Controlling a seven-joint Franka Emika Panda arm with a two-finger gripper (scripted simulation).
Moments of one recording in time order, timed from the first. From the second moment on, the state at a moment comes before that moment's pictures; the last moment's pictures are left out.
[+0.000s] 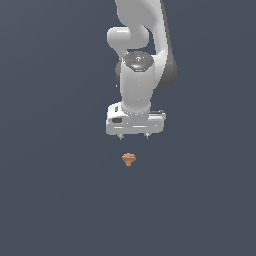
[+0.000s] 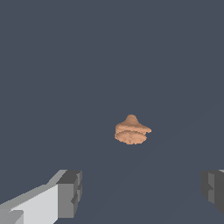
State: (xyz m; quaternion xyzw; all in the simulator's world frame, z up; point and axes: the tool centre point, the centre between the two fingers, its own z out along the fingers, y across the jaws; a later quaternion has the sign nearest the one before) arm 0.013 0.023 0.188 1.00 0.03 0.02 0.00
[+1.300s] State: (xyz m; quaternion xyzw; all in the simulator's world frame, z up) arm 0.025 0.008 0.191 1.00 0.07 0.03 0.01
